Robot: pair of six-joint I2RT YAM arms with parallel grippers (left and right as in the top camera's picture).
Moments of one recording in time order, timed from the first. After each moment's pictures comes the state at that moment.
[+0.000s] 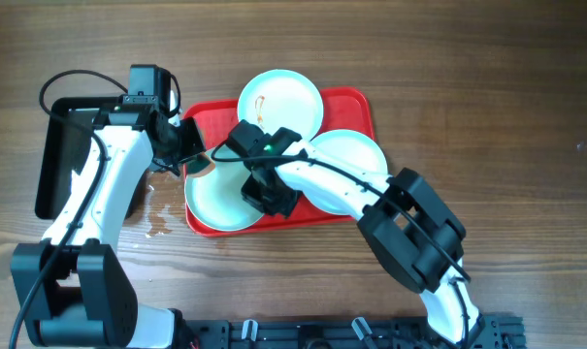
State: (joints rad) left arm -0.04 1.63 1.20 -0.89 0.11 -0.39; right arm 0.84 2.15 1.56 -0.92 -0.24 1.31
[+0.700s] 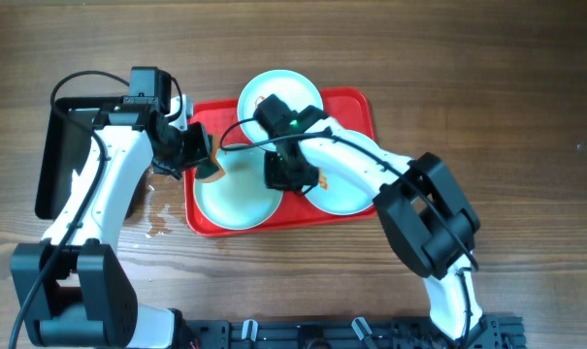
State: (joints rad) left arm -0.04 1.63 1.20 -0.94 0.24 -0.28; right arm 0.70 2.15 1.56 -0.90 -0.23 0.68
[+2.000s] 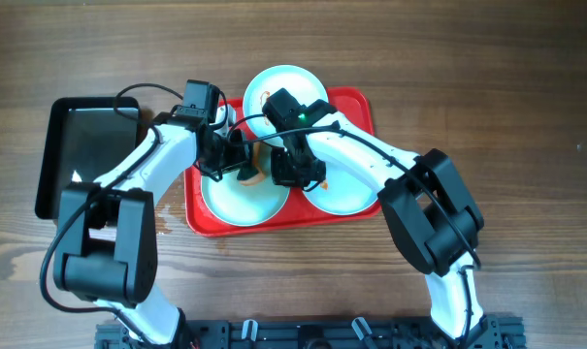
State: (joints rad) left arm -0.19 1.83 1.10 -0.61 0.35 -0.42; right arm 0.67 2.15 1.56 -0.92 -0.23 0.63
